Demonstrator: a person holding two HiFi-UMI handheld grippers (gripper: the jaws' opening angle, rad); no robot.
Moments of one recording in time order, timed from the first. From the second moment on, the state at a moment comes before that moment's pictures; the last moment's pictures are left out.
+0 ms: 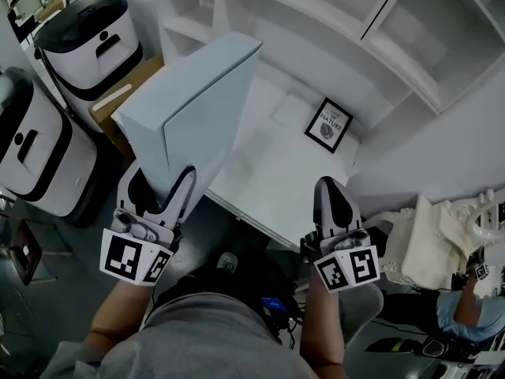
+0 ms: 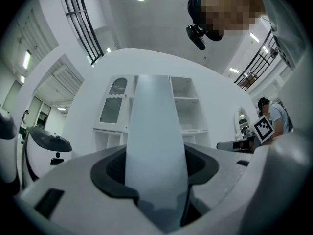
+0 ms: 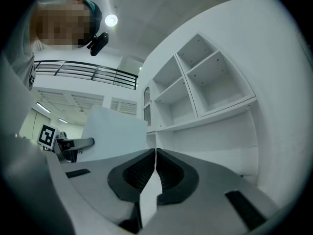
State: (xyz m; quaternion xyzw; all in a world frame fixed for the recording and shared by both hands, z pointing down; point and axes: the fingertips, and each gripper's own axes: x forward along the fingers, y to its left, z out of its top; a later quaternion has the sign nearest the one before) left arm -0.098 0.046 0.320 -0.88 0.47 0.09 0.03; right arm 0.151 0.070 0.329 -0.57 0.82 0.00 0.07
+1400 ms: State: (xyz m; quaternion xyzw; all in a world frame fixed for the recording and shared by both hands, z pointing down) left arm -0.047 -0.069 0.334 -0.87 0.48 0.08 0.02; right arm 0.209 -0.044 0.358 -0.58 0.81 -0.05 0.07
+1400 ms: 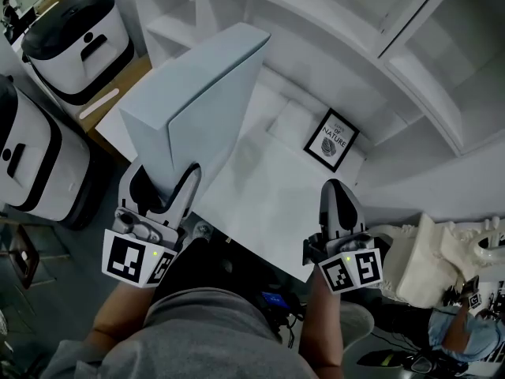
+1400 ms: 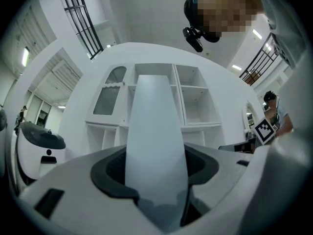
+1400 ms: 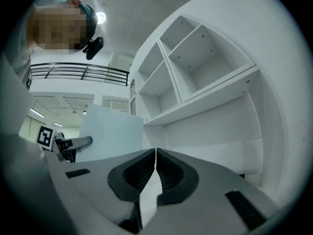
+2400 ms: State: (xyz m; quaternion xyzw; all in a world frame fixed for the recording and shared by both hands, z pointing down) left arm -0.058 -0.202 0.351 -0.91 0.42 0.07 0.01; right arm 0.187 -0.146 0.357 -0.63 0.78 -0.05 0.05
